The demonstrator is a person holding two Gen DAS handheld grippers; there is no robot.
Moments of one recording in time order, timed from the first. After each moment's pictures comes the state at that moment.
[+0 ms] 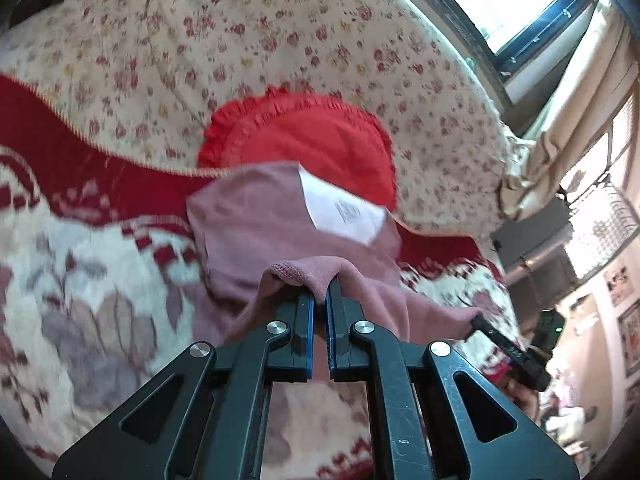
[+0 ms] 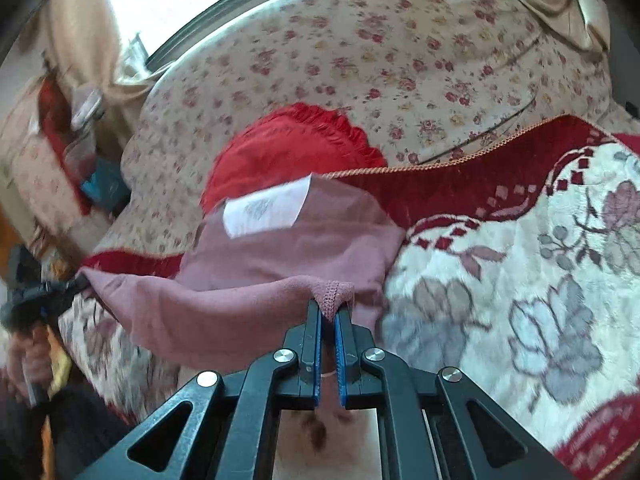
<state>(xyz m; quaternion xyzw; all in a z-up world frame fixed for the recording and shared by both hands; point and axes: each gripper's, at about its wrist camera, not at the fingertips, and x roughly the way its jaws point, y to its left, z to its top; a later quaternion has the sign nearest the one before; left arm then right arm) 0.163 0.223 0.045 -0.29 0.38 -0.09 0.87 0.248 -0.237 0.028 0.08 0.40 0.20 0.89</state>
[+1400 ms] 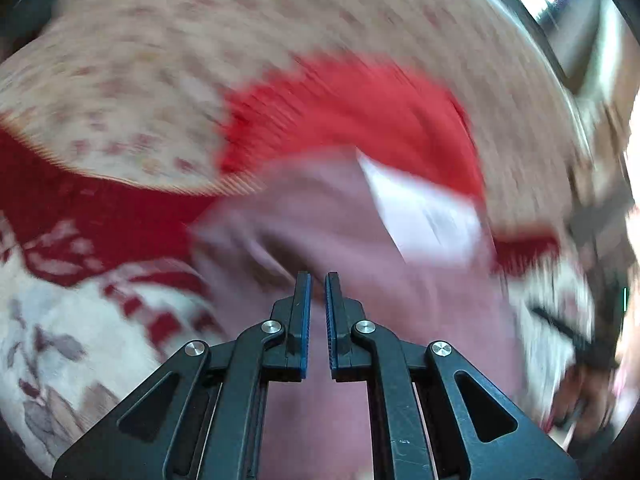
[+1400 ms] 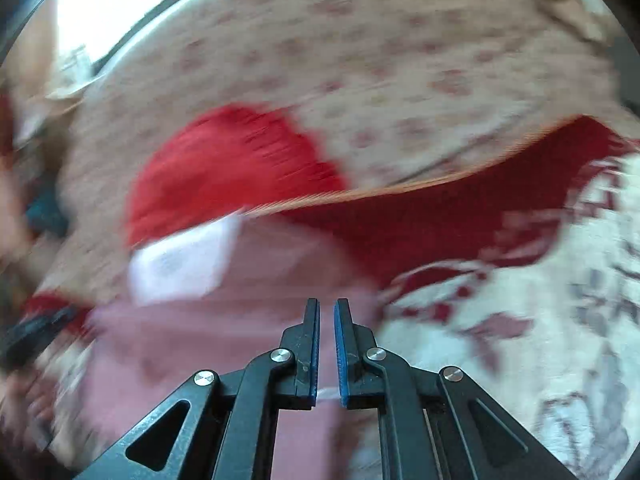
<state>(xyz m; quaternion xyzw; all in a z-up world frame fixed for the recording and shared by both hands) 0.255 0.185 -0.044 -0.18 0.44 -0.05 0.88 0.356 -0.196 -0.039 0.05 0.44 0.22 0.87</state>
